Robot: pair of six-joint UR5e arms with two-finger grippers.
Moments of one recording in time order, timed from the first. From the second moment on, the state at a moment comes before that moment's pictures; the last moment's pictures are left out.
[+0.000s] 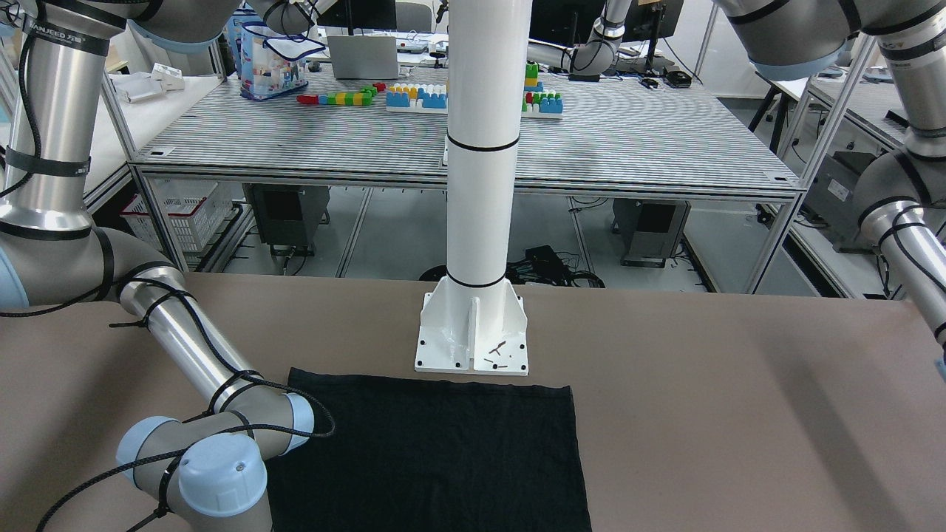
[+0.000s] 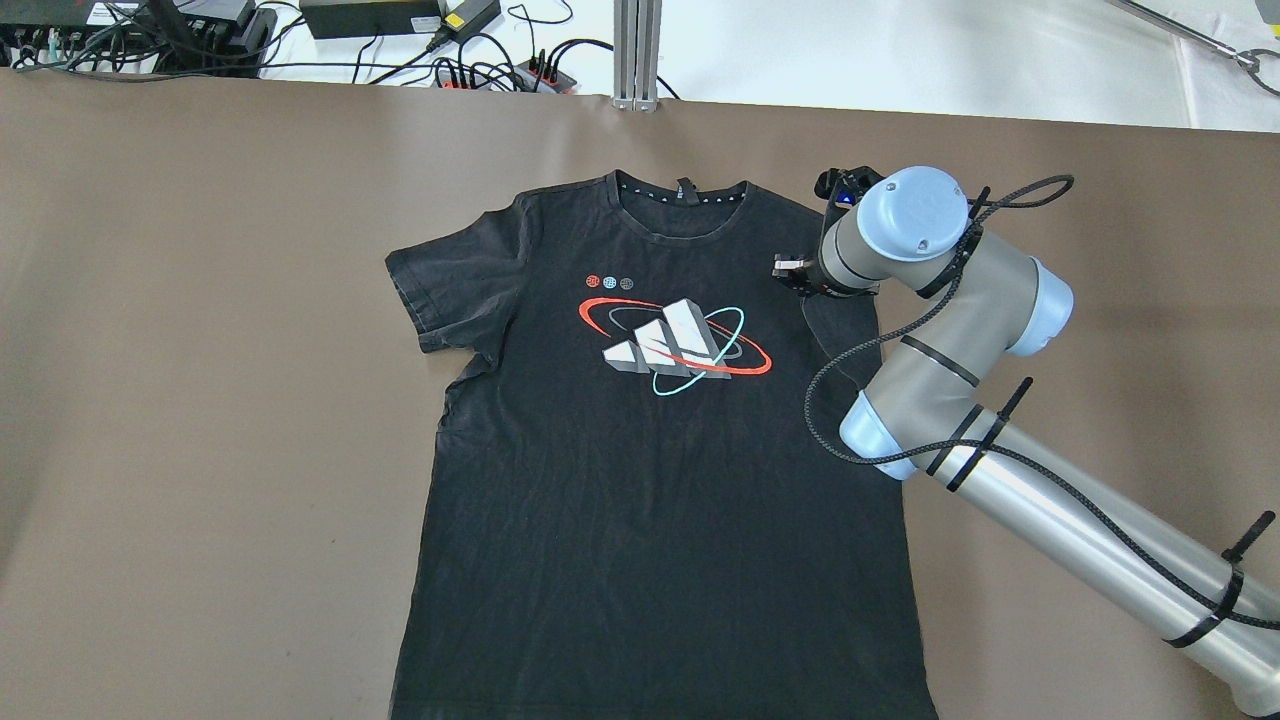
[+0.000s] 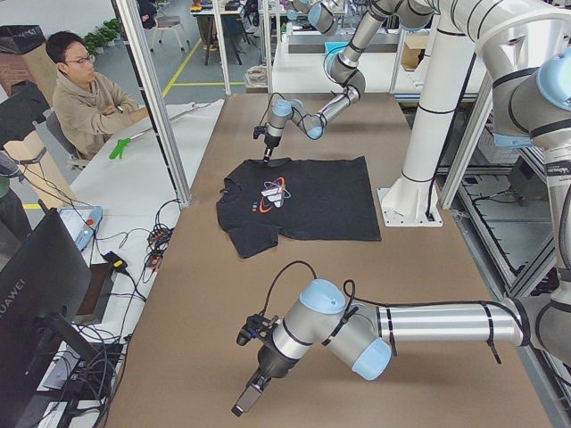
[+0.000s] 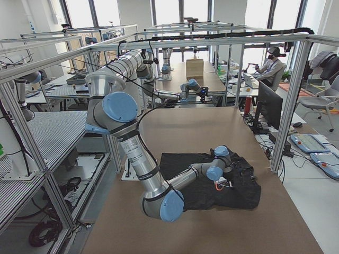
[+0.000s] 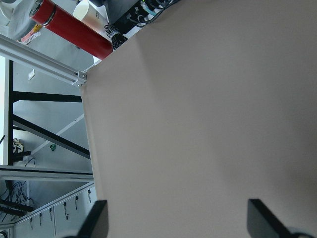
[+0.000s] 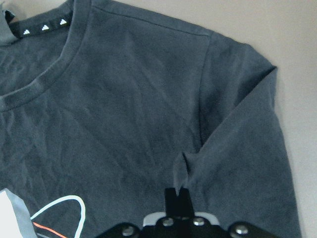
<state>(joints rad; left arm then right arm) -1.46 -1.49 -1.58 -2.29 -1.77 -0.02 0.82 -0.93 1.36 -1.15 1.83 1.16</state>
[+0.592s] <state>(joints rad) -1.41 -1.51 -1.58 -2.29 -1.77 -0.09 0.78 -0.92 1.36 -1.14 1.80 1.17</state>
